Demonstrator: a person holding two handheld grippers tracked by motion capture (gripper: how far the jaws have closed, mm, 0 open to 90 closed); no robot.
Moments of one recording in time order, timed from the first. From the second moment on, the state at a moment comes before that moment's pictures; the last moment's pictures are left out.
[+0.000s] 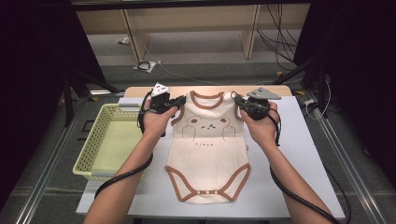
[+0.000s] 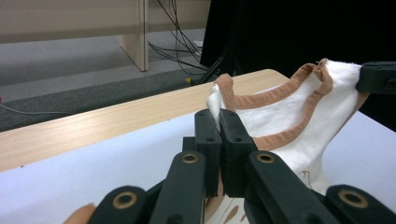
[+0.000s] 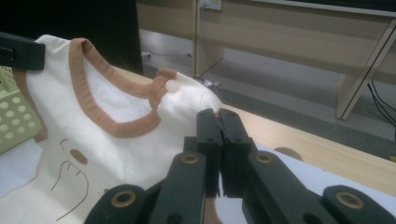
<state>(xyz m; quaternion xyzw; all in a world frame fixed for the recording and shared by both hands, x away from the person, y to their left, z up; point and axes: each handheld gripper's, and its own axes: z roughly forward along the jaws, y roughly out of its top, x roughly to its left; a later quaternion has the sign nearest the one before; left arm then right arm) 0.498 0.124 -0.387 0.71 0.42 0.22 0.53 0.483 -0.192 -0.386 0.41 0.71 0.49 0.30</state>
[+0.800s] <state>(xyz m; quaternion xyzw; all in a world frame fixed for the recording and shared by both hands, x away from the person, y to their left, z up) 0.465 0.133 -0.398 0.70 0.40 0.21 0.55 0.455 -0.199 -0.403 0.39 0.72 0.49 0.30</state>
